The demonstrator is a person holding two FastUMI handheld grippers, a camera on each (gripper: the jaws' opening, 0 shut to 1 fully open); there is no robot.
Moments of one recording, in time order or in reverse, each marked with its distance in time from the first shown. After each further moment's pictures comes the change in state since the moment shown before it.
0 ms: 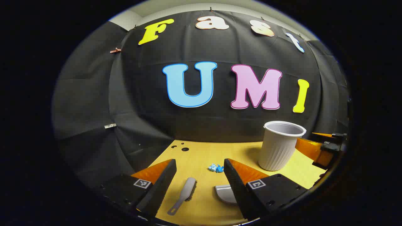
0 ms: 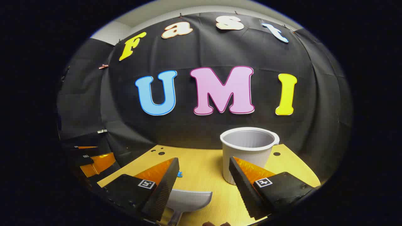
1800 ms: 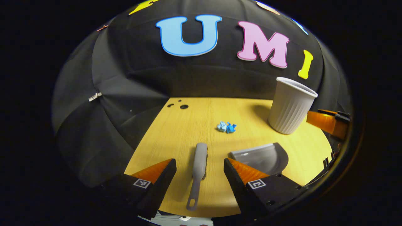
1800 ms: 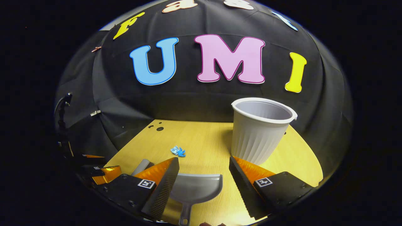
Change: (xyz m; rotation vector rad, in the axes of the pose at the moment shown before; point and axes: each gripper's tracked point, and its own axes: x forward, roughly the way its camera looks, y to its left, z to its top) left arm 0.067 0.051 -0.144 0.038 0.446 -0.075; right arm 0.040 0.036 -0.076 -0.030 0.267 -0.011
